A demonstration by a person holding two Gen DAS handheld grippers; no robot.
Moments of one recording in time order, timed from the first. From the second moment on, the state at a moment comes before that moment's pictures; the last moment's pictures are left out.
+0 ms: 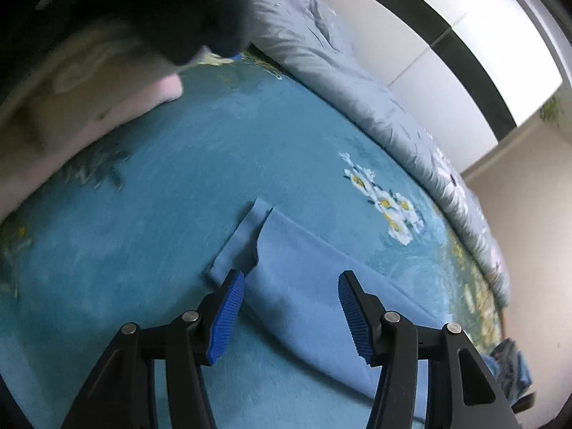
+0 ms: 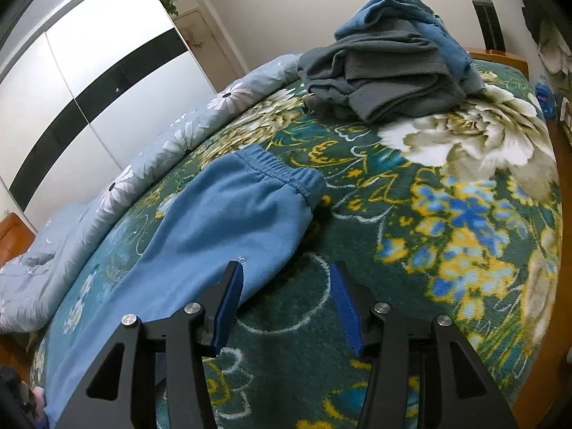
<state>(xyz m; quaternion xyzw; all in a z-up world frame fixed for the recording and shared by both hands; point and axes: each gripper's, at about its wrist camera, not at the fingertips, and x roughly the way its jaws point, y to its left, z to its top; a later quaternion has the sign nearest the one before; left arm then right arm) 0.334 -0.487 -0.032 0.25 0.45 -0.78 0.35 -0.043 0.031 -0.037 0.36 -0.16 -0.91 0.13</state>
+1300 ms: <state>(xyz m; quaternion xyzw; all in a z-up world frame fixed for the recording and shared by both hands) 0.330 -0.490 -0.025 0.24 0.40 -0.81 0.36 -0.045 0.017 -0.041 0.38 -0.13 -0.91 0.14</state>
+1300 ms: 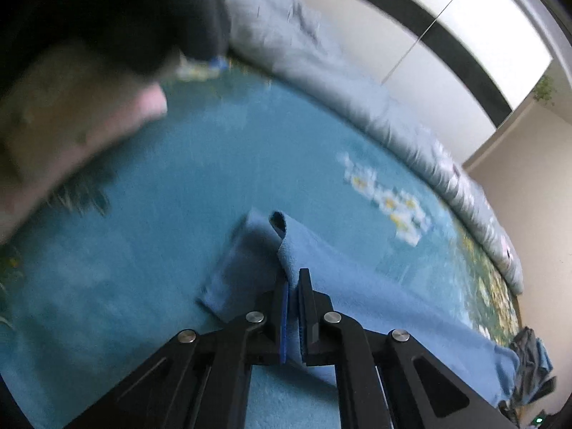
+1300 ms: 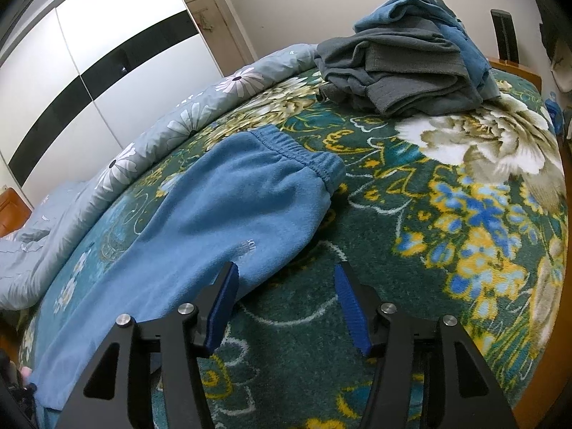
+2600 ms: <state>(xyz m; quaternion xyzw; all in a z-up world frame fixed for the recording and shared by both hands) 0.317 -0.457 0.009 0.21 0.40 -0.83 0.33 -0.006 -0.085 -0.012 0.31 -0.03 -0.88 0.36</state>
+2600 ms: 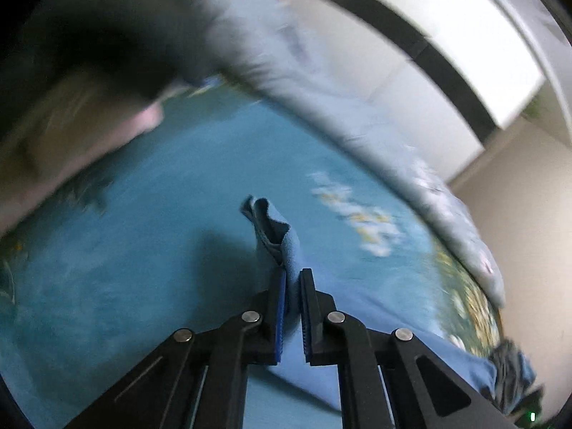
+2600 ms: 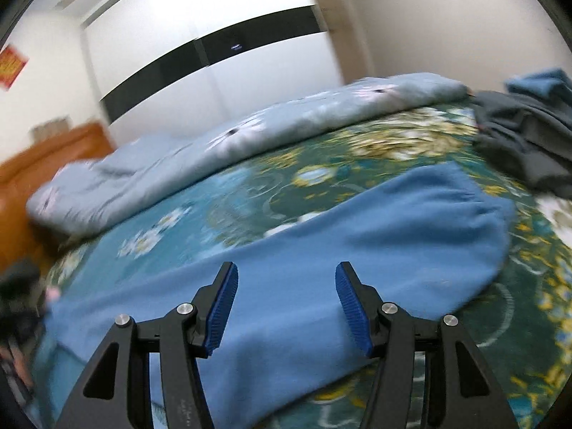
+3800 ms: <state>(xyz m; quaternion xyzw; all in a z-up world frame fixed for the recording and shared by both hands) 0.206 -0.333 0.010 0.38 0.21 -0.88 0.19 -0.016 -0.065 -0.026 0.35 -0.08 -0.85 0.37</state>
